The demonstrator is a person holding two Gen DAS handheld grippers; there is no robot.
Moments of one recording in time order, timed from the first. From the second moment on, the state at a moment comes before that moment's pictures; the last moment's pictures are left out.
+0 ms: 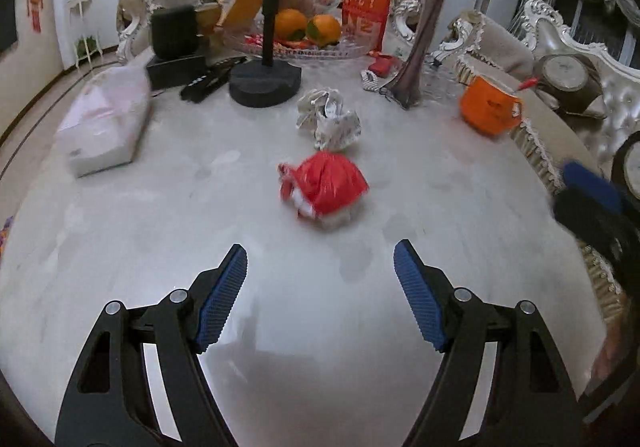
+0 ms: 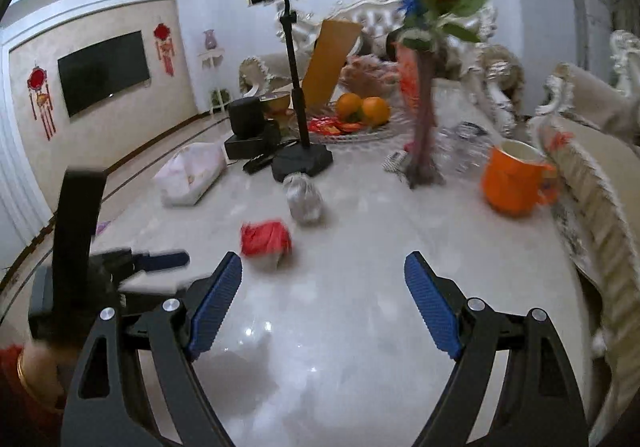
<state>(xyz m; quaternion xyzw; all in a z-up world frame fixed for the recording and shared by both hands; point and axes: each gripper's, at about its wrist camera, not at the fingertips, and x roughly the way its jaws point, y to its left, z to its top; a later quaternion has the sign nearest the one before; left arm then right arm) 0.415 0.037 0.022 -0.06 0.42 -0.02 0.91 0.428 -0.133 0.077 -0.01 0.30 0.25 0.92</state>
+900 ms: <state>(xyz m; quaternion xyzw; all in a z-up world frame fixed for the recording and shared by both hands) 0.491 0.043 -0.005 -0.05 0.44 -0.01 0.90 0.586 -0.016 0.009 -0.10 0.40 0.31 0.86</state>
